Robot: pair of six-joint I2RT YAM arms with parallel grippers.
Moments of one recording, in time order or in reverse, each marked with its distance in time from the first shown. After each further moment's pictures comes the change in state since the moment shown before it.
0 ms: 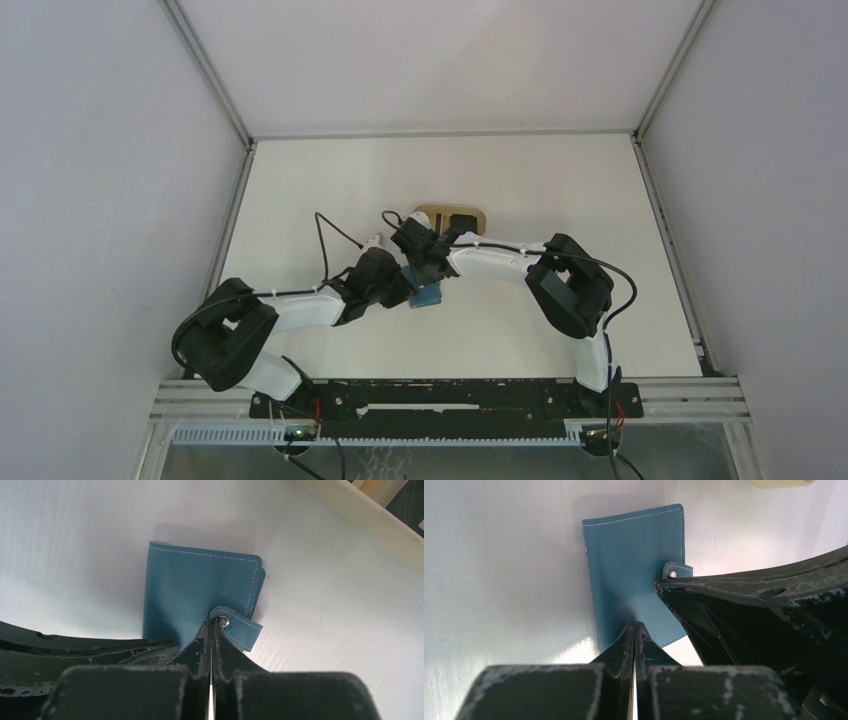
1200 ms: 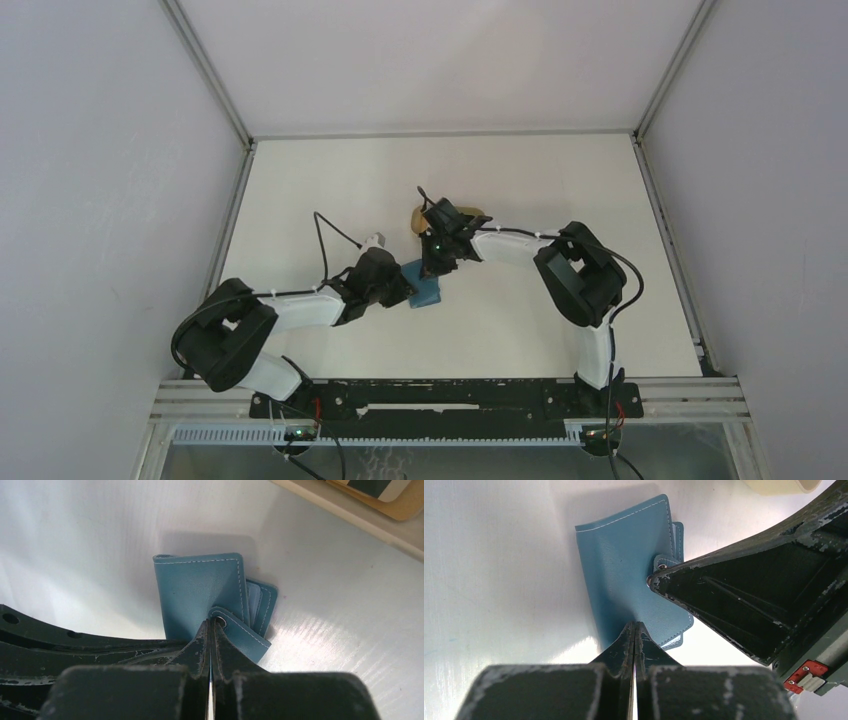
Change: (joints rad) left arm 0.000 -0.002 0.000 -0.002 -0.021 -0.001; right arm -0.163 0.022 -0.112 0.180 -0.421 0.121
